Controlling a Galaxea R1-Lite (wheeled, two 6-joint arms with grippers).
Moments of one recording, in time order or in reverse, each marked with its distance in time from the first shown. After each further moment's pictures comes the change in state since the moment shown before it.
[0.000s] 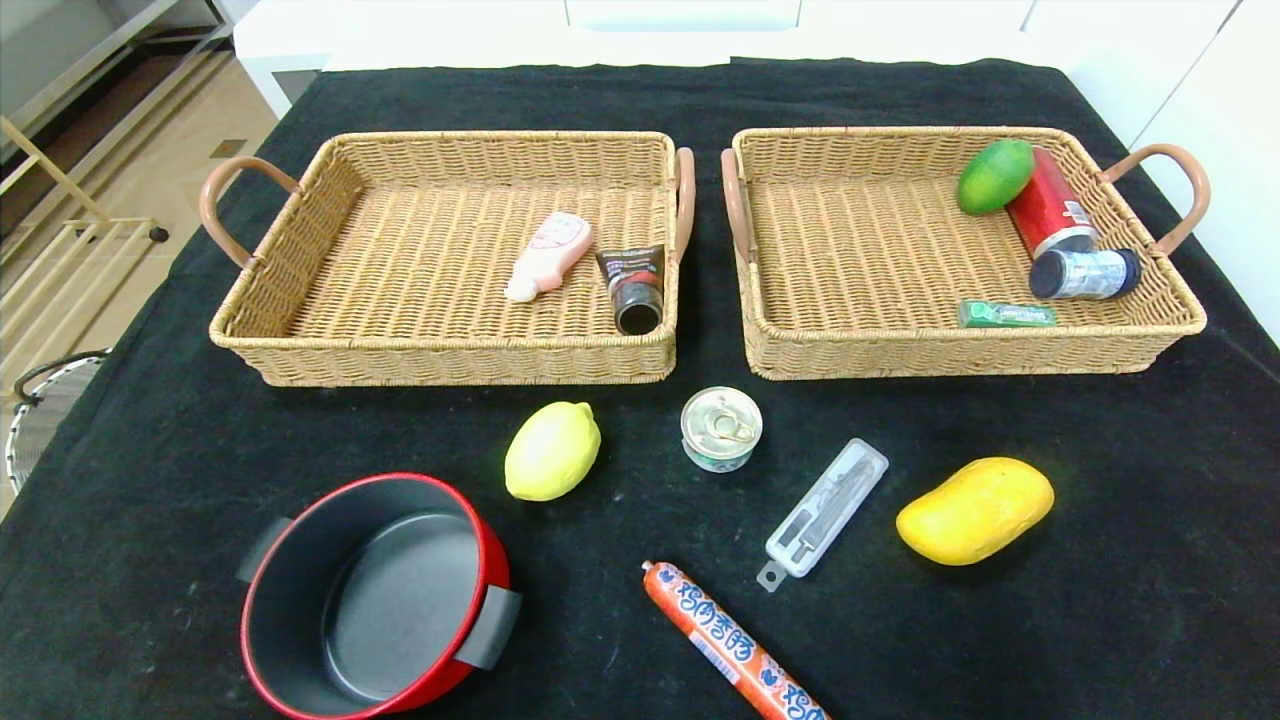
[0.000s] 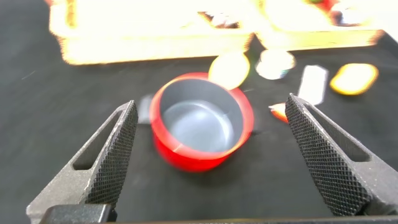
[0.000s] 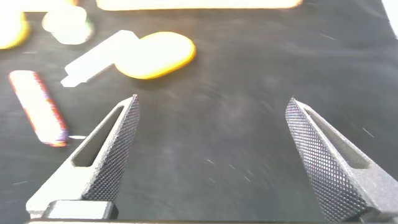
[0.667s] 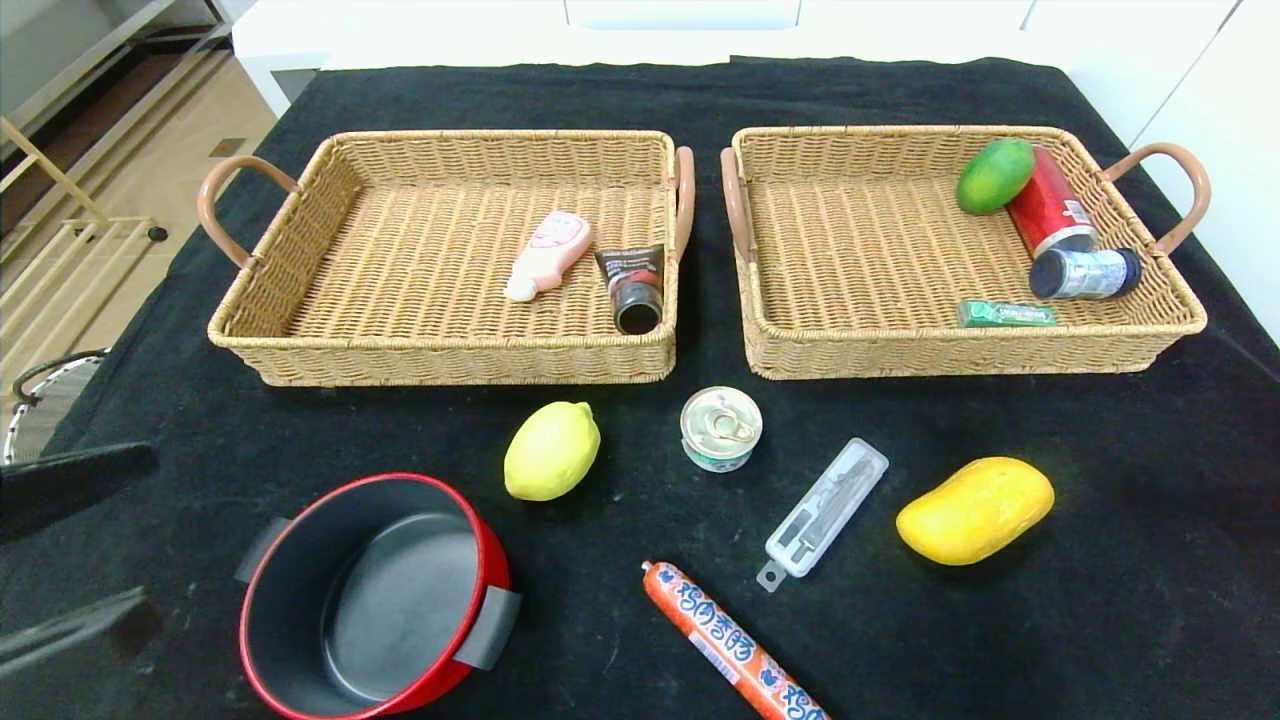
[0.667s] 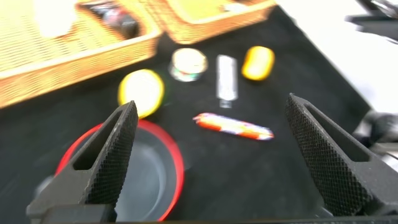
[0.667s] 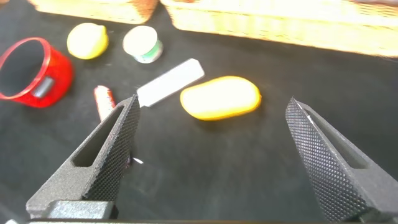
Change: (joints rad) left arm -0.334 0.512 -0.323 -0.012 -0.126 0.034; right arm 0.139 0.478 -0.306 -0.069 0.167 0.010
